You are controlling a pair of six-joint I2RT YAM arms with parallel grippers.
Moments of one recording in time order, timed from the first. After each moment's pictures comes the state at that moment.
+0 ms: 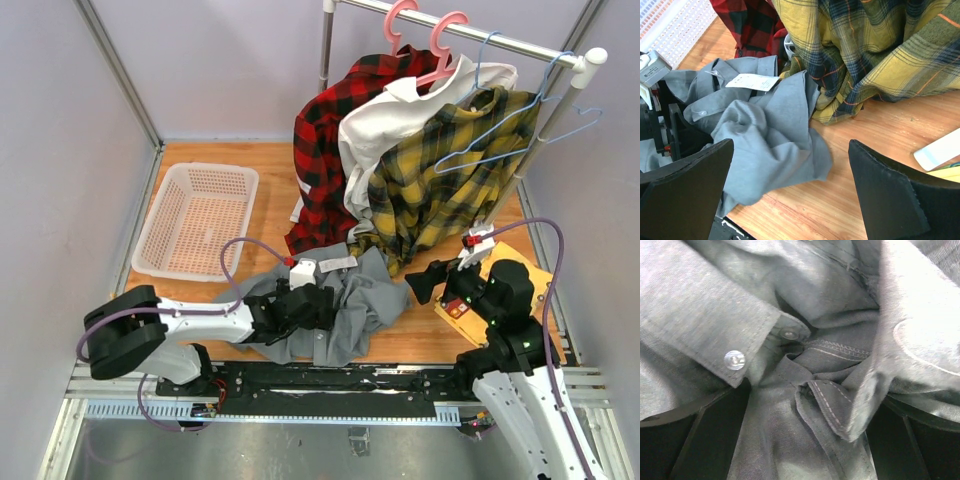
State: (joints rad) left arm -1.14 1.34 0.52 -0.05 -0.42 -0.81; right arm 0.25 0.38 0.57 -0.51 -0.30 0.18
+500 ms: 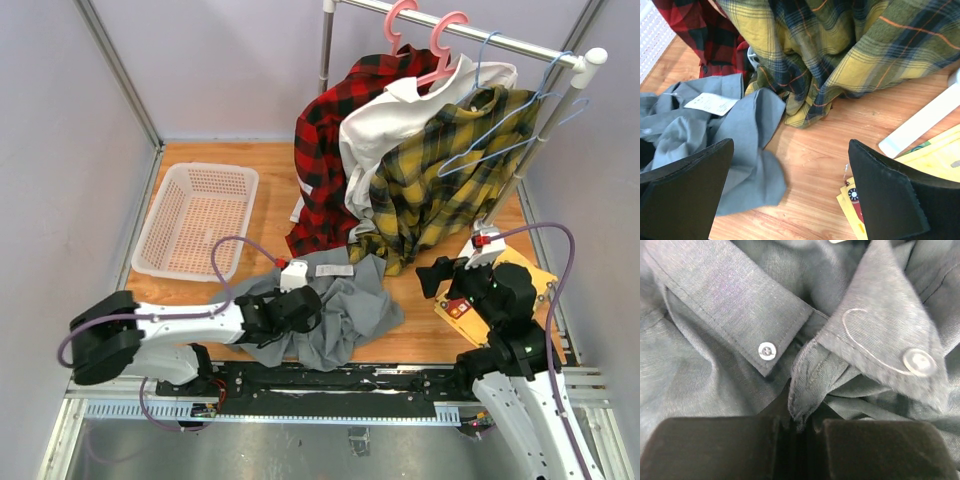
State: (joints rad) left arm -1.17 1.32 0.55 -0.18 -0.52 -0.88; right arm 0.25 0.37 0.57 -0.52 -0.14 0.18
